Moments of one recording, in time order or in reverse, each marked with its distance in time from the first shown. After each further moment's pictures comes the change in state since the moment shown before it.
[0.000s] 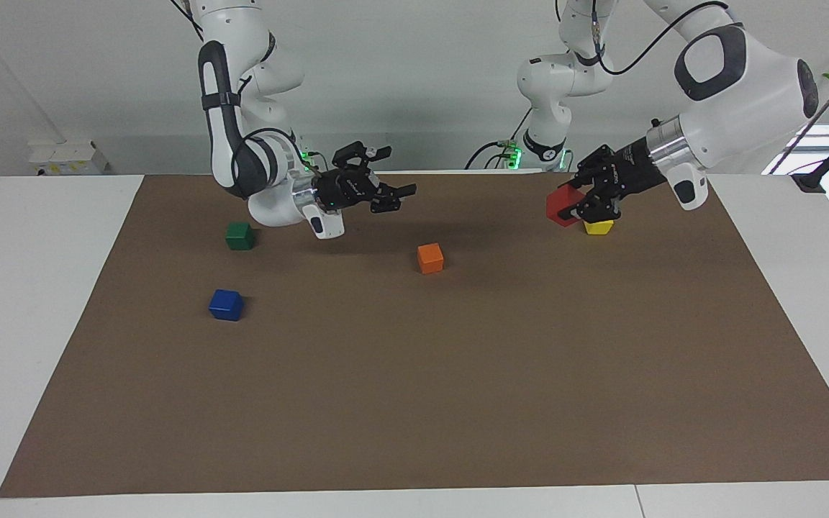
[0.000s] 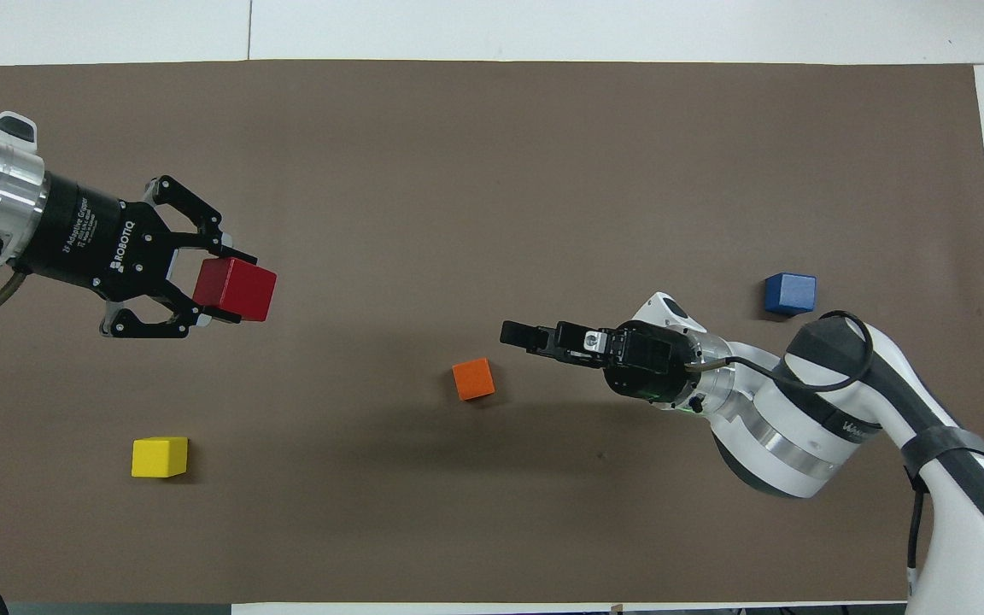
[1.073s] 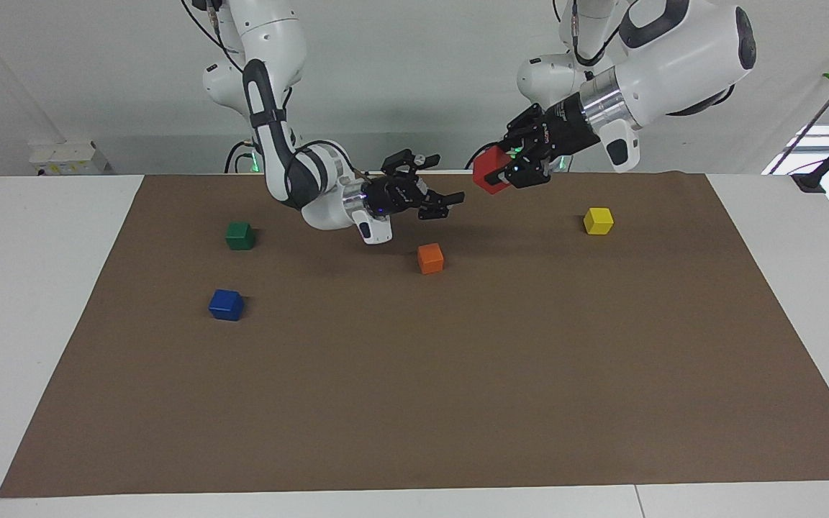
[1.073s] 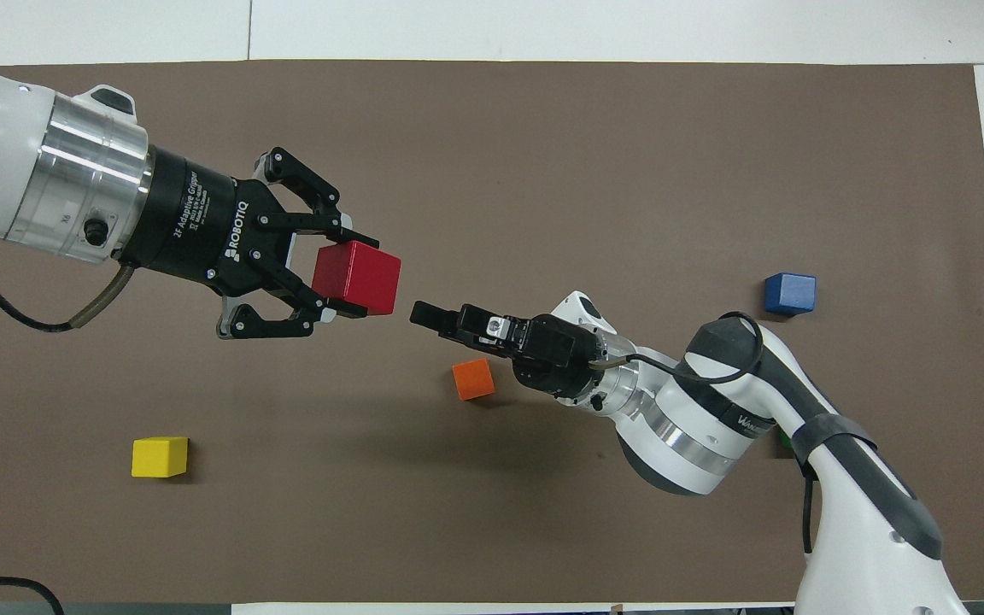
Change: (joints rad) left arm -0.001 0.007 -0.190 0.102 -0.119 0.084 -0.236; right arm 0.196 0.120 0.001 0.133 0.274 0.054 -0.094
